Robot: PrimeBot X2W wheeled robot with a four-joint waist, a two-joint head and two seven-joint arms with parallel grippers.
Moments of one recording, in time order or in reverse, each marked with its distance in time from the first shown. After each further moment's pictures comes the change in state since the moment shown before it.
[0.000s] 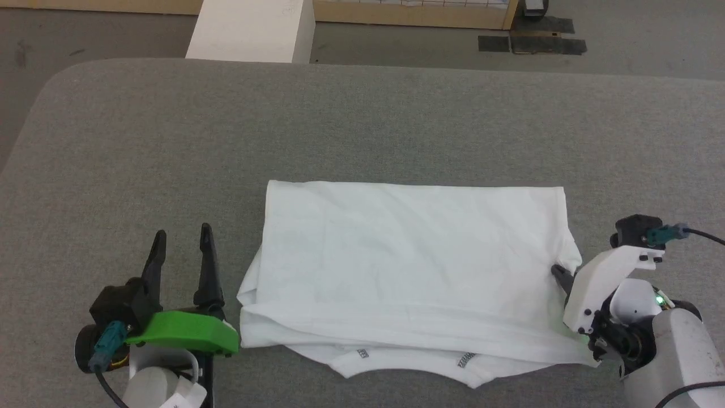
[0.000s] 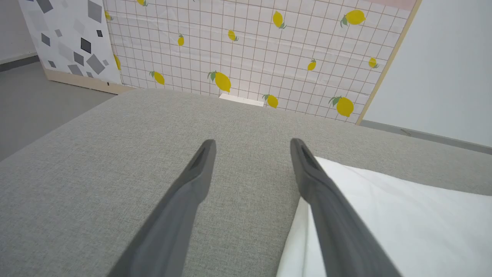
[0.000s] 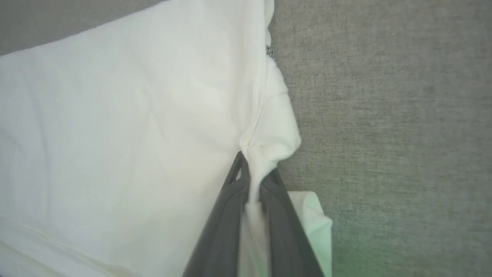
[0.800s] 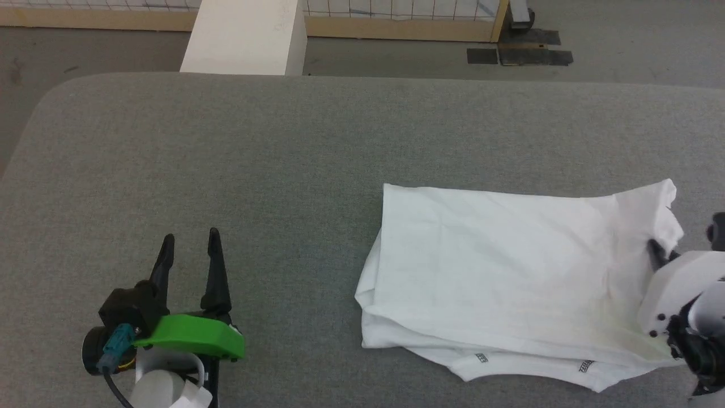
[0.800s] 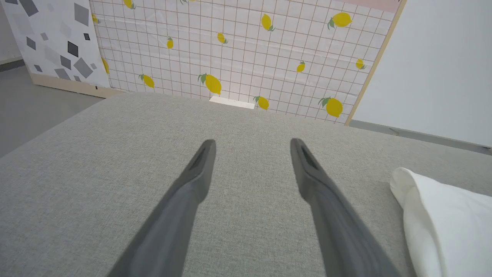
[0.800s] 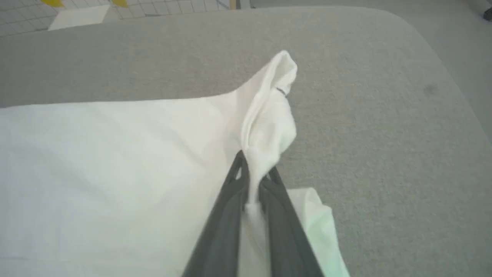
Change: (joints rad) left arm 0.006 -0.010 -0.005 0.010 0.014 -0.010 0.000; right arm 0.144 -0.037 -0.166 -0.381 -0.197 0.000 -0.040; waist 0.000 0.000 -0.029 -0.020
